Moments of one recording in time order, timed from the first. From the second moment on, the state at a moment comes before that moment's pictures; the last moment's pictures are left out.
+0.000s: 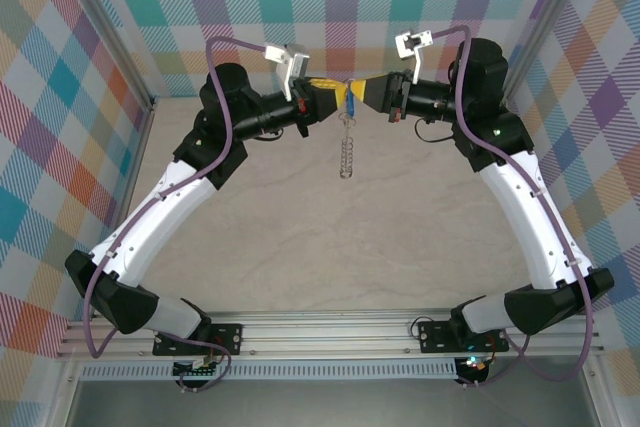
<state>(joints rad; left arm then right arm) -0.61 1.44 1.61 -0.09 0.58 -0.32 0.40 1.39 1.73 -0.42 -0.84 0.48</state>
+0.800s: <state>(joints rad) -0.61 1.44 1.61 -0.11 0.56 -0.32 0.37 1.39 1.72 -0.47 -0.82 0.46</state>
